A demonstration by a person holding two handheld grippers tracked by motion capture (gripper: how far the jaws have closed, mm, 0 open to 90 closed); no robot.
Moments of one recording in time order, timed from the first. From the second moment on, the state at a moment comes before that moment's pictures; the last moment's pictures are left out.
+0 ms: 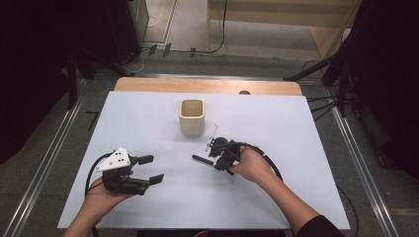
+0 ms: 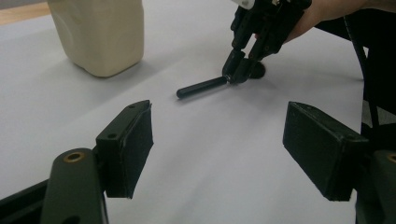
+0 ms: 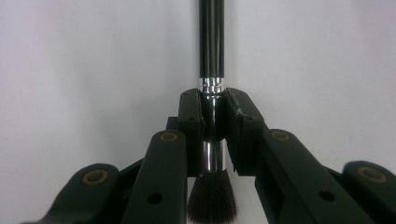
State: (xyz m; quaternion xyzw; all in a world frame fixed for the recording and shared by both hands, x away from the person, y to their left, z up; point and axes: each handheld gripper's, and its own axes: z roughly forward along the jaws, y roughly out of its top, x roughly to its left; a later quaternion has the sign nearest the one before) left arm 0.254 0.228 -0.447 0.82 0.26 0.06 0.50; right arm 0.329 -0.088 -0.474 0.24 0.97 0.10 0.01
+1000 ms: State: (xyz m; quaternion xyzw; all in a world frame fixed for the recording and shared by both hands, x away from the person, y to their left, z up) left arm 0.265 0.220 -0.445 0.82 0.28 0.05 0.51; right arm 0.300 -0.146 -0.443 0.27 0.91 0.33 -0.01
